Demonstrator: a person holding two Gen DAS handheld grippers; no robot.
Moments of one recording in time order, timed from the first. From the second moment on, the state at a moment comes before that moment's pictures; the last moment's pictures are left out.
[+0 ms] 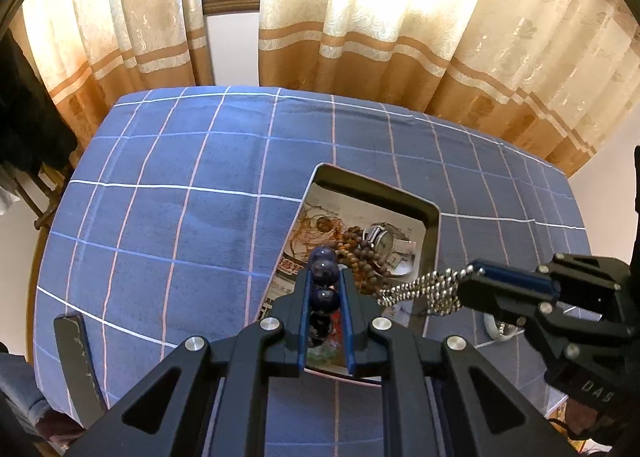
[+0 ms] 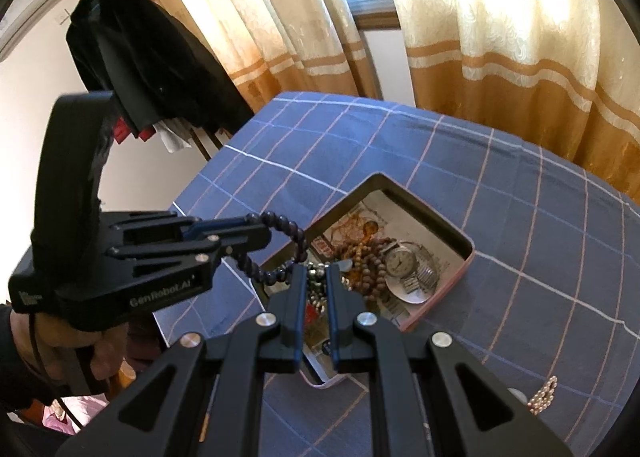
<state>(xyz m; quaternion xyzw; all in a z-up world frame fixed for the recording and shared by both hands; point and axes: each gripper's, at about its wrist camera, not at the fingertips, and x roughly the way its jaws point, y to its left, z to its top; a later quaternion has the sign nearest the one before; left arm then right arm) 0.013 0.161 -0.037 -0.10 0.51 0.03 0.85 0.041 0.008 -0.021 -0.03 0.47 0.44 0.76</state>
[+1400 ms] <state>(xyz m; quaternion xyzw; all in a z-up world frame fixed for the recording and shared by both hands) 0.027 0.158 -0.087 -0.09 0.56 0.03 0.82 0.028 0.030 -0.097 -0.08 0.53 0.42 0.73</state>
